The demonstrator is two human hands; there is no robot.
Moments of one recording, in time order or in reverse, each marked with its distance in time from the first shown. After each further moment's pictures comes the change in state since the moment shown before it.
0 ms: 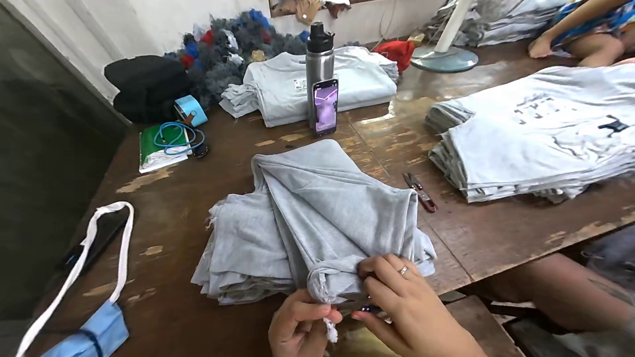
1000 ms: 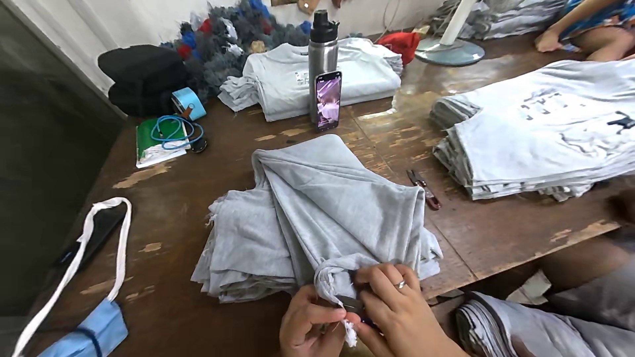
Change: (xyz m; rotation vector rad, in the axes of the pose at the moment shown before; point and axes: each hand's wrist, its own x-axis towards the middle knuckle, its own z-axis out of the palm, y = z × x) left_hand -0.003 0.005 0.008 0.111 0.012 -0.043; right_hand -0.001 -0.025 0.011 -0.080 0.020 0.050
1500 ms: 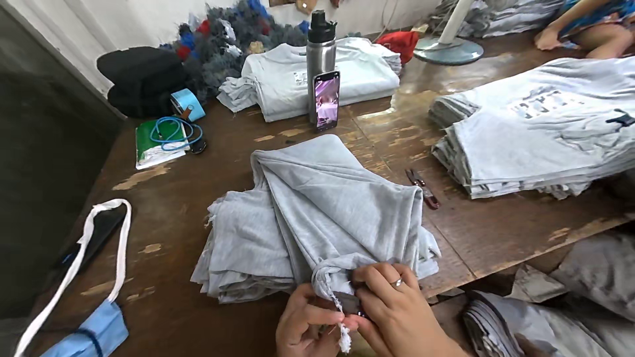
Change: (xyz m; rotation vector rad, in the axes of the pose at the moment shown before) left_hand 0.000 0.004 -0.006 -0.058 -0.035 -0.069; right_hand 0.001 0.000 0.000 -0.049 -0.013 0.011
